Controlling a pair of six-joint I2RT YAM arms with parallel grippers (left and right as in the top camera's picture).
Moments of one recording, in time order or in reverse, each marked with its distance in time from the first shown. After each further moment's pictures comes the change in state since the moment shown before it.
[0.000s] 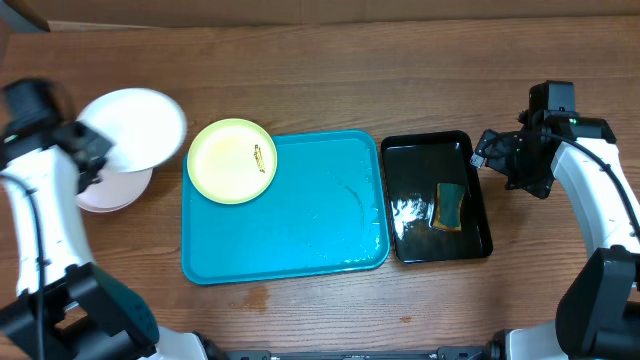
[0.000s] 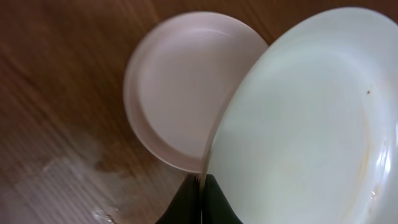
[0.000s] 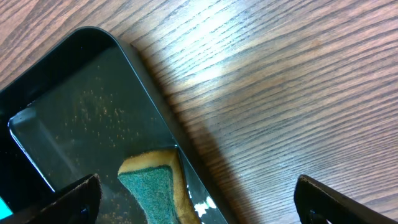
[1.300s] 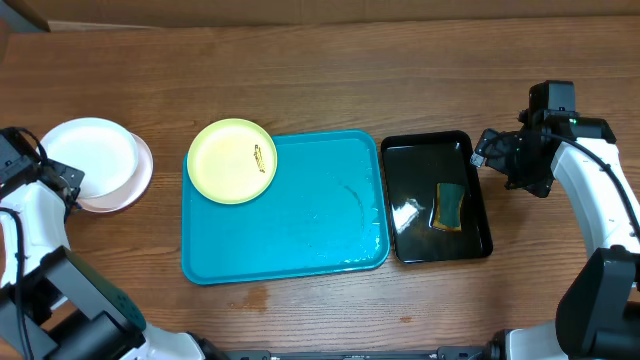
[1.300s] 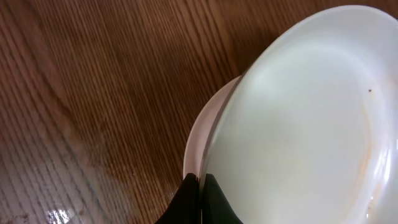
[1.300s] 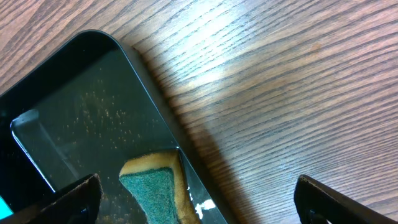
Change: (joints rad) left arm 0.149 0.047 -0.238 0.367 -0.076 -0.018; right arm 0.000 0.000 0.000 0.007 0.000 0.000
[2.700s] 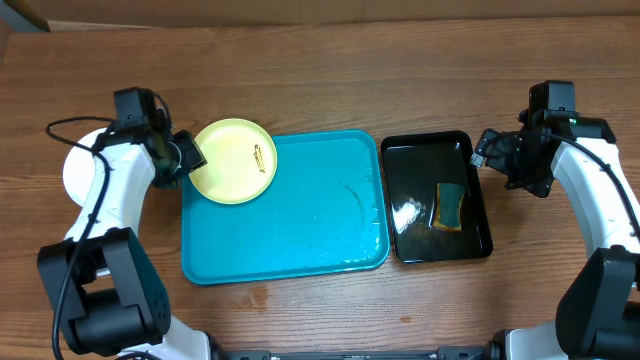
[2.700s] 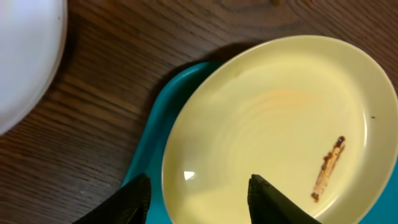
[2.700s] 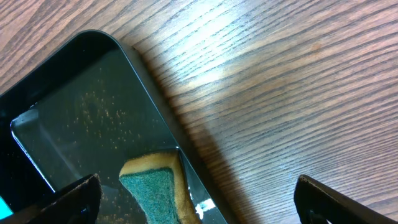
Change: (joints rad) left arm -0.471 0.026 0.000 -0.157 0.239 0.216; right arm 0.000 0.000 0.000 0.000 0.000 0.000
